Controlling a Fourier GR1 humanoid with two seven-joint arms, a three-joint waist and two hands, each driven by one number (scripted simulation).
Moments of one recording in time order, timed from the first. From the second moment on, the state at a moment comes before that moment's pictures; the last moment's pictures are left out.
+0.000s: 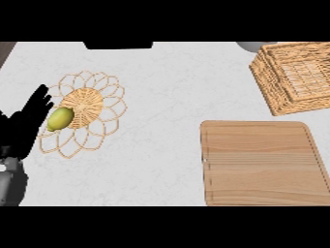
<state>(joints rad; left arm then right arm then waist) -0.18 0.27 0.17 -1.42 0.07 -0.05 0.23 0.80 -0.47 -0.10 -2.24 0.25 0.35 -0.70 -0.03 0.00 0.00</state>
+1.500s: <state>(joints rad) -0.25 0.26 0.16 -1.36 0.05 -0.07 0.22 -0.19 -0.80 -0.33 -1.88 -0.05 0.16 0.21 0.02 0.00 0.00</state>
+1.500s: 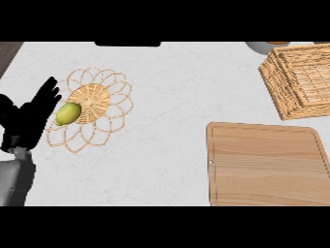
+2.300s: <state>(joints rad) -0.23 0.27 0.18 -1.39 0.06 -0.08 0.24 -0.51 -0.73 -0.28 -1.11 0.17 0.12 -0.23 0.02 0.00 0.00</state>
